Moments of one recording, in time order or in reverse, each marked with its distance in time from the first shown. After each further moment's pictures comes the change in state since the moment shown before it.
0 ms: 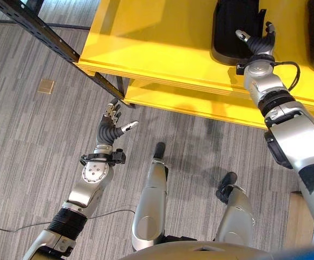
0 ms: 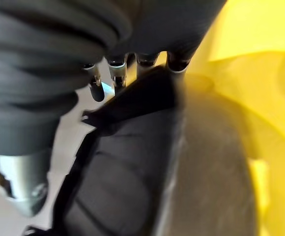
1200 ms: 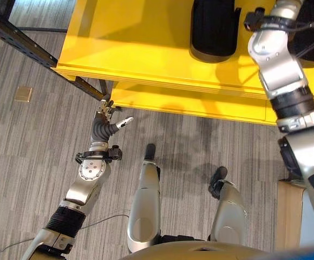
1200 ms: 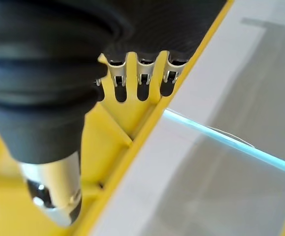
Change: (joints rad) left arm -0.002 -0.005 0.051 0.002 0.024 0.002 0.029; right arm 0.259 -0.086 -0.182 -0.976 -0.559 0.086 -0.265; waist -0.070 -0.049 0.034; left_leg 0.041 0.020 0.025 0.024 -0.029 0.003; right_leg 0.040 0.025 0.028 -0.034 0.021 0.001
